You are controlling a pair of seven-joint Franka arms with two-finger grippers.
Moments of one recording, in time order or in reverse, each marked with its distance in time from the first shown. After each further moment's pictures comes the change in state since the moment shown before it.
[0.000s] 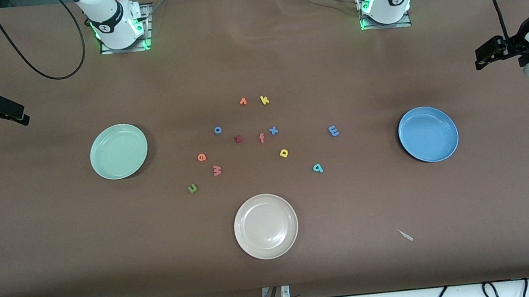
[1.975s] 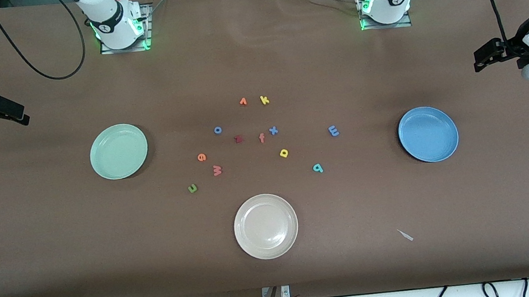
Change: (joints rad) left arm 0.000 0.000 0.000 -0.013 0.000 0.016 0.000; right arm 0.000 0.000 0.000 0.000 0.000 0.000 0.000
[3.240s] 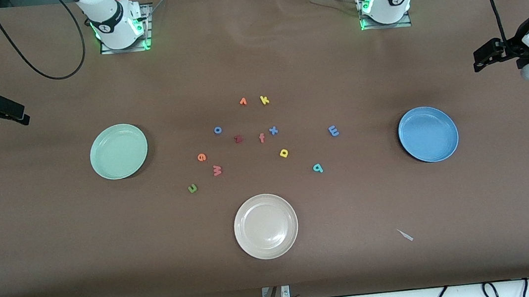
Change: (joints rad) left arm -0.001 0.000 -0.002 -0.002 0.000 0.000 0.000; right arm 0.000 0.000 0.003 0.000 0.000 -0.001 0.000
